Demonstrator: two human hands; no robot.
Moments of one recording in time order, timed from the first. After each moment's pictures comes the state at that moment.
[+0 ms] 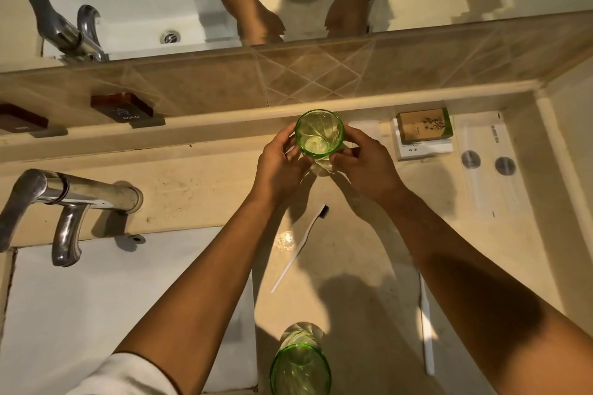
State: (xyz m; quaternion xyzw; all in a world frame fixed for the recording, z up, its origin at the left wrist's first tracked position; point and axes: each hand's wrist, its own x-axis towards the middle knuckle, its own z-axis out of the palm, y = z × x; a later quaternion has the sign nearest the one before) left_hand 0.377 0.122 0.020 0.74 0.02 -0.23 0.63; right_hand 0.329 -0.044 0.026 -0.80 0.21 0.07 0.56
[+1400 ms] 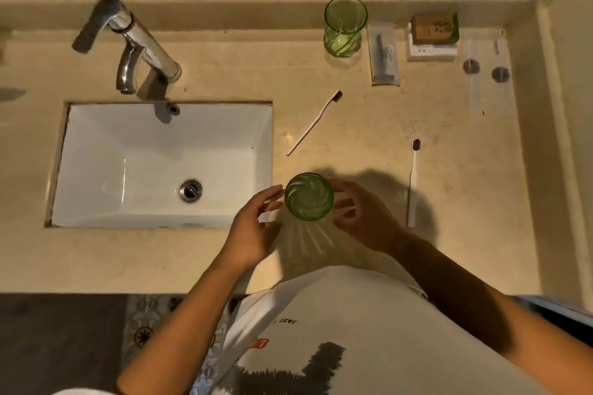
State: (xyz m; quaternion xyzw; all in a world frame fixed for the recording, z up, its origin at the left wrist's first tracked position) left_hand 0.049 0.288 0.030 0.79 0.06 -0.27 0.55; right_hand 0.030 0.038 0.014 -0.83 0.06 0.22 0.51
